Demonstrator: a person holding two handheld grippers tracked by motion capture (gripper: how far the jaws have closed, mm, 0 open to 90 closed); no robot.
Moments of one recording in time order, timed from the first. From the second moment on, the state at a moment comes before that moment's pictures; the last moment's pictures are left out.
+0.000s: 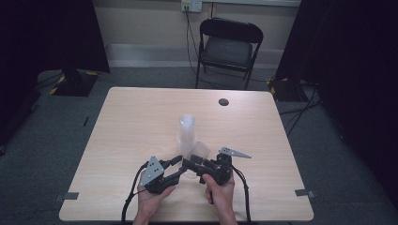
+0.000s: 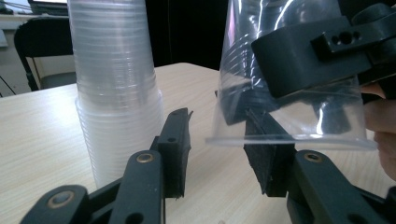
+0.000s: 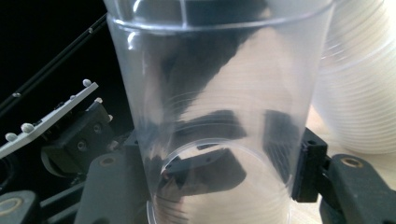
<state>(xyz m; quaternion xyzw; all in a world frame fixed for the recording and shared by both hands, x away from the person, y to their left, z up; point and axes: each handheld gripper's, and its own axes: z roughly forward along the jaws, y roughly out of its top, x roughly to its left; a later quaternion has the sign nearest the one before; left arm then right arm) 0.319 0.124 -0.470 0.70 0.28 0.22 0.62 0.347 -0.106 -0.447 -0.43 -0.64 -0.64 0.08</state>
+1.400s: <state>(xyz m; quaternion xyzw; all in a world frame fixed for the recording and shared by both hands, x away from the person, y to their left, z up) 0.317 0.113 -0.474 0.67 0.30 0.23 0.64 0.349 -0.105 -0.455 -0.44 -0.64 -0.62 0.12</state>
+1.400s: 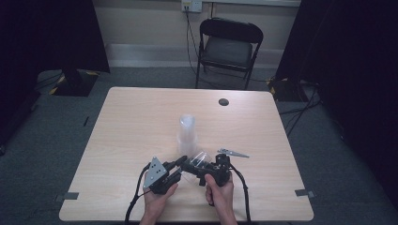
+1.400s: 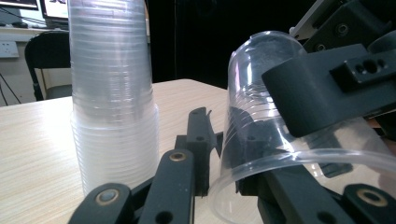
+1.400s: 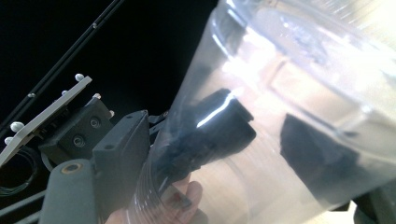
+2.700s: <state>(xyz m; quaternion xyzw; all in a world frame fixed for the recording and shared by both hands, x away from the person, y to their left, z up) 0.324 0.147 -0.465 0.65 0.33 0.19 0.65 0.341 -0.118 -0.453 -0.42 -0.66 -0.62 0.07</state>
